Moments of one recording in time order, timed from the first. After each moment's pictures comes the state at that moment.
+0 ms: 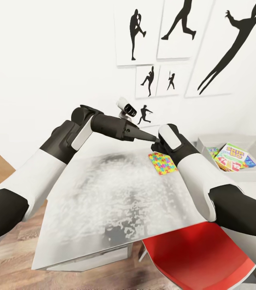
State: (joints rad) left arm -1.42 0.01 -0.57 -1.01 0.58 1.04 -1.47; right arm -1.41 0.13 0.18 -0.53 -0.95 0.78 -0.98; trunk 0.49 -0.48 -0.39
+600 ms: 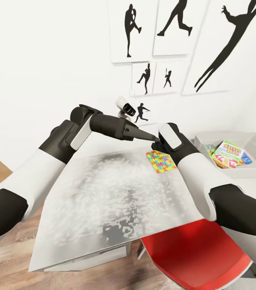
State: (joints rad) left arm -1.42 0.01 -0.56 -1.02 0.58 1.04 -1.47; right arm -1.41 0.13 0.19 -0.55 -0.95 0.78 -0.99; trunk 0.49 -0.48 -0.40
